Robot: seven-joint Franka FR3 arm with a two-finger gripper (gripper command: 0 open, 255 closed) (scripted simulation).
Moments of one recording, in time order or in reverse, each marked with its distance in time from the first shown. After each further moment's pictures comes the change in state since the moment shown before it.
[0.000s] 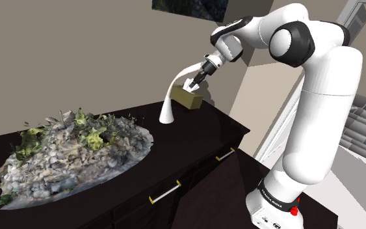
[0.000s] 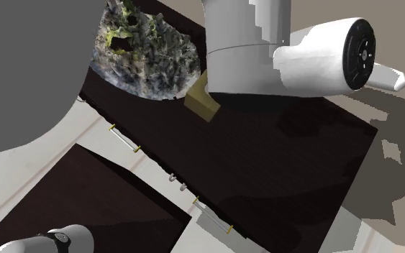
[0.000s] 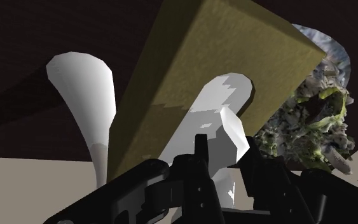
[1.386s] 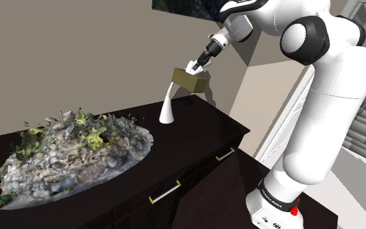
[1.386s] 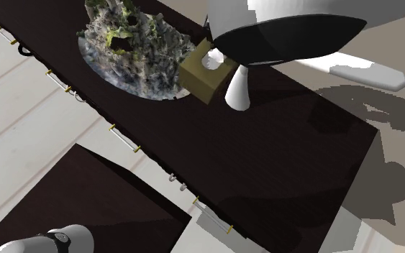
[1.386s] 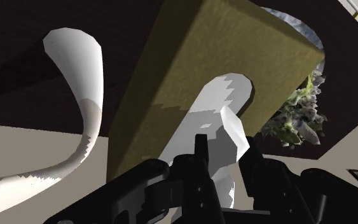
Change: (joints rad) arm 0.008 -0.090 -0.016 0.143 -0.077 -0.156 0.163
